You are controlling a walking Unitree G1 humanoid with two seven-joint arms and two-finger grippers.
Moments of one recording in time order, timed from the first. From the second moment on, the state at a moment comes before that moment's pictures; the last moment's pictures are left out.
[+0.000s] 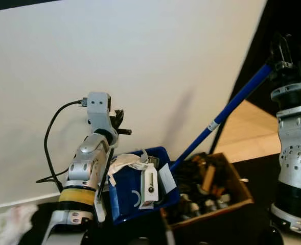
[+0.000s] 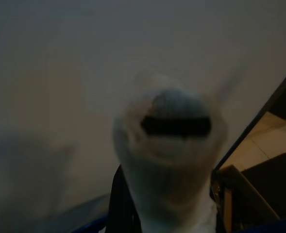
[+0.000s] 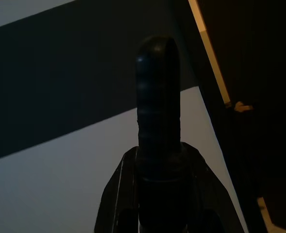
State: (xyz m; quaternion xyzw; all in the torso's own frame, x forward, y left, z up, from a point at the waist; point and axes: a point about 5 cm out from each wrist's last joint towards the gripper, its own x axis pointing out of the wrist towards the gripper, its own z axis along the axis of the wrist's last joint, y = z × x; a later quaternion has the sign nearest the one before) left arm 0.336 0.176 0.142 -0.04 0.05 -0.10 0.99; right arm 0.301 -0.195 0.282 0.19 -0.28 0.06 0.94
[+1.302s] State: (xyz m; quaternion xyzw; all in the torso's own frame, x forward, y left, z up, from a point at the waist) left arm 0.335 0.180 0.138 -0.05 0.06 -0.08 0.99; right arm 0.305 -0.203 0.289 0.13 -0.29 0.06 0.95
